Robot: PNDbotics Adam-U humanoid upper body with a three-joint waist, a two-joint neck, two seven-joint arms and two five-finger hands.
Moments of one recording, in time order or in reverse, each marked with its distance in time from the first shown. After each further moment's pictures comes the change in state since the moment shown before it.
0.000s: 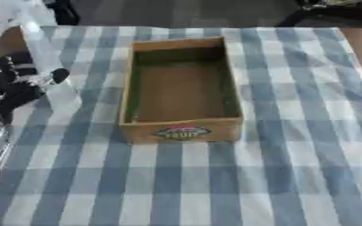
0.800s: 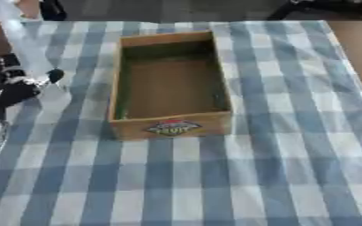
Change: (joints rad) left arm -0.058 -0.009 -0.018 0.109 -0.050 0.026 0.062; right arm 0.000 0.008 0.001 0.000 0.000 0.004 0.013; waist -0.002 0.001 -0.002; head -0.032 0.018
